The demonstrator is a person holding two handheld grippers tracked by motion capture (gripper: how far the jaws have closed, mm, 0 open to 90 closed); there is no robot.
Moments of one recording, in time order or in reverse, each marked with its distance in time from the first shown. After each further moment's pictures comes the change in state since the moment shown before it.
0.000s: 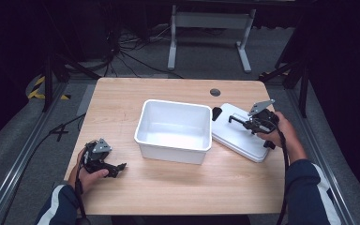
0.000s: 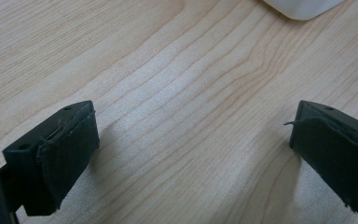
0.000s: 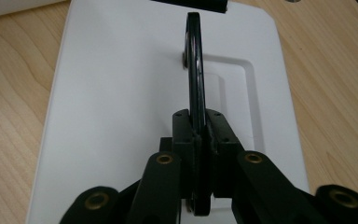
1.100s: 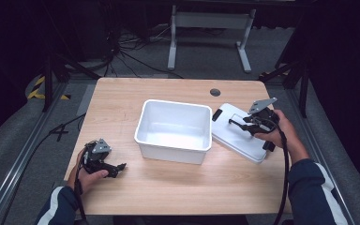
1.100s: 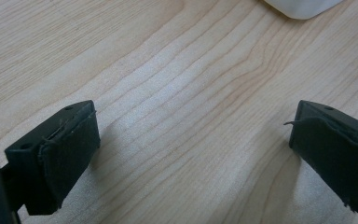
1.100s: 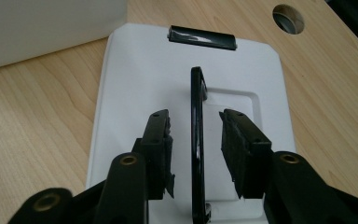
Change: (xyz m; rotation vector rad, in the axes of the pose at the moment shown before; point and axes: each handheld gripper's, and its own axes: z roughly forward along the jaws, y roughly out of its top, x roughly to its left) left arm 0.000 -0.001 -0.001 -0.005 0.002 0.002; right arm 0.011 0.014 -0.020 -0.071 0.028 0.007
